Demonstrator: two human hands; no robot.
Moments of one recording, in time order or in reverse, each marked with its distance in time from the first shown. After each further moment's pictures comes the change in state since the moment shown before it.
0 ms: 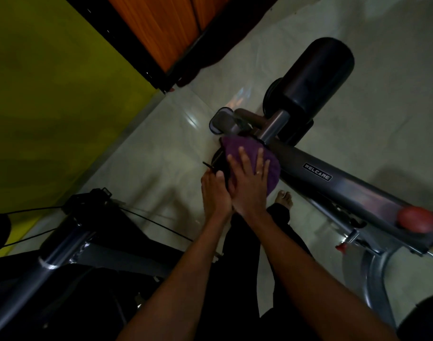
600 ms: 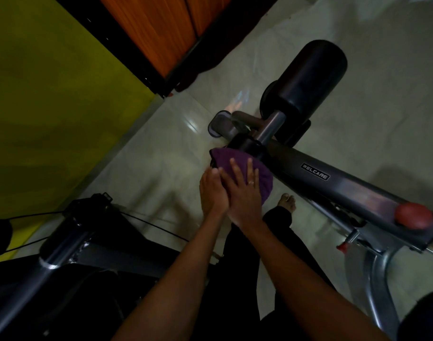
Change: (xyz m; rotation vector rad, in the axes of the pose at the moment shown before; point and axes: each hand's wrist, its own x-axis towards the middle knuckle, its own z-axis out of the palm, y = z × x) left_hand 0.002 0.007 0.002 -0.006 0.029 0.003; right_hand -0.026 -0.005 0.007 0.032 -0.031 -0.096
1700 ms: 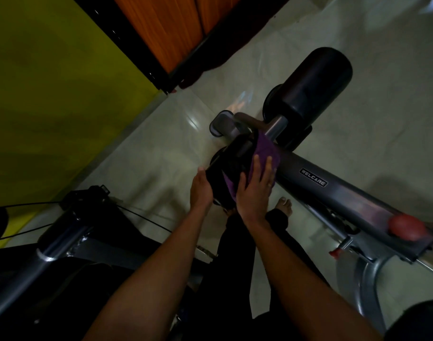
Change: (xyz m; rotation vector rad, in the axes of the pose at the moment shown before) left_hand 0.041 -0.019 -0.016 0.066 -0.075 -0.197; right_hand 0.015 0.015 -0.007 0.191 0.122 0.485
